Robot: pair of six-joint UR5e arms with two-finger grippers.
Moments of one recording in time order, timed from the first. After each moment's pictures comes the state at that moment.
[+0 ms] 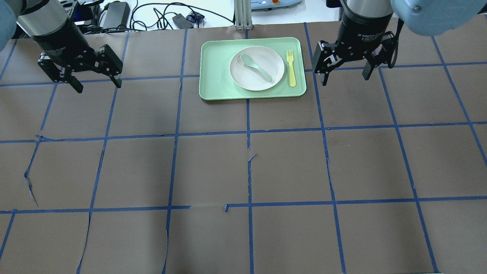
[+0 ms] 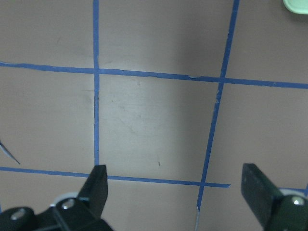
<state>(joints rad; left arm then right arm) -1.40 -1.70 -1.49 -1.62 1.54 0.09 1.63 -1.44 1.43 -1.46 -1.59 -0.02</state>
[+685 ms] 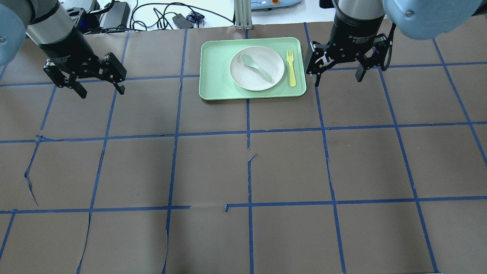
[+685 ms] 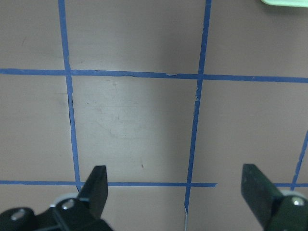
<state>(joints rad) -1.40 -1.69 -1.54 -1.59 1.59 0.11 1.65 -1.44 1.43 -1.47 -1.58 0.02</state>
